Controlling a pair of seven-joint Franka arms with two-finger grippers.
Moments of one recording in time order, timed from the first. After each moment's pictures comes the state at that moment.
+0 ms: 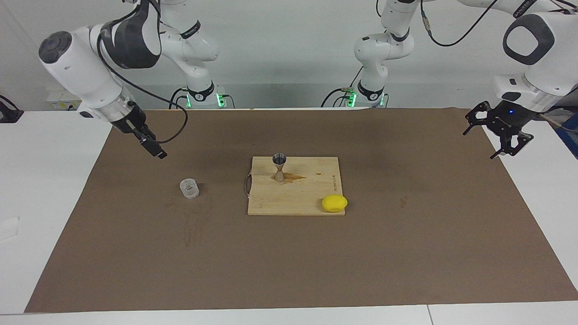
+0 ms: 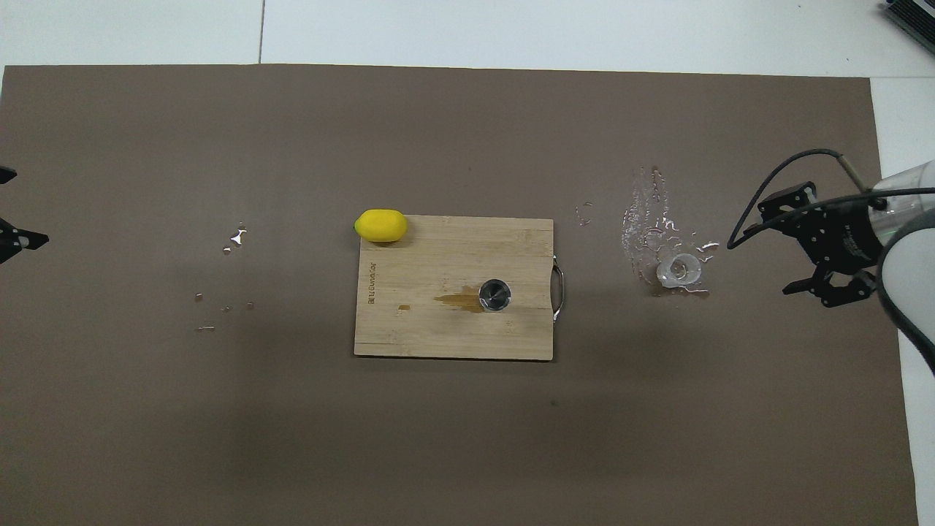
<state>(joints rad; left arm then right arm) 0.08 0.10 0.04 -1.53 -0.10 1.64 1.09 -0.22 0.05 0.13 -1.86 0.24 1.80 0.92</state>
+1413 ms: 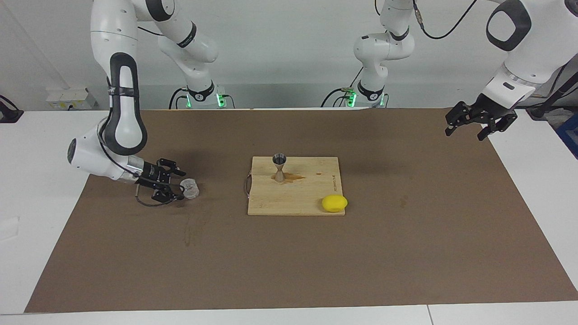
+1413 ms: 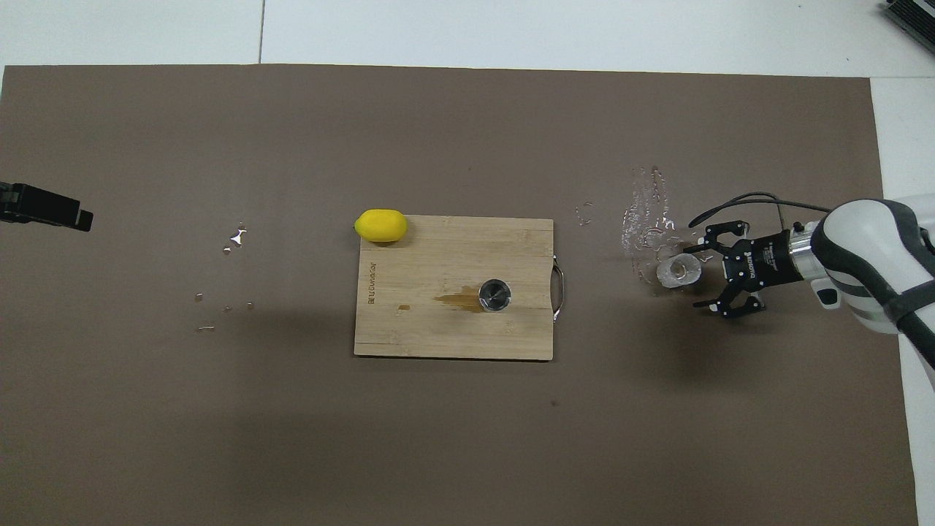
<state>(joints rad) 0.02 0.06 0.04 -1.55 -0.09 1.61 0.26 -0.33 0.36 0.13 -2.01 0.67 1.99 0.94</state>
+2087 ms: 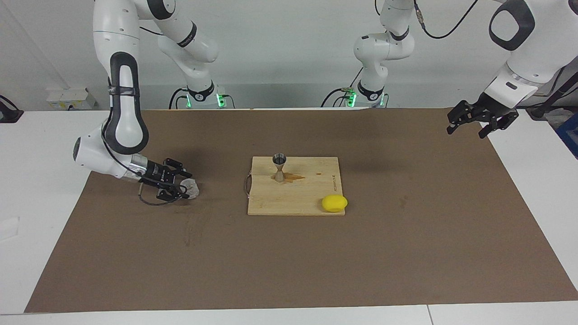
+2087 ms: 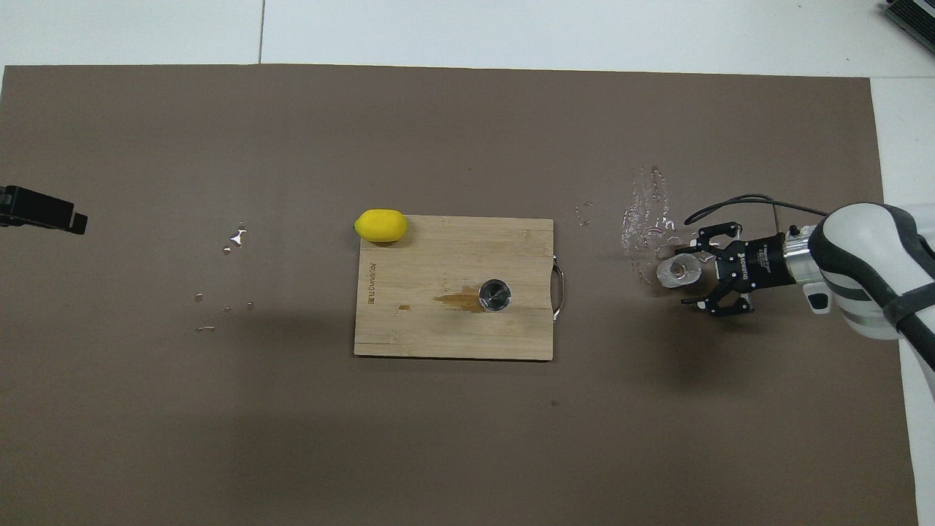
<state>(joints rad) 0.02 0.06 0.06 -1.55 -0.09 1.57 0.25 -0.33 0.34 0.14 -2.05 0.75 2.01 0.93</state>
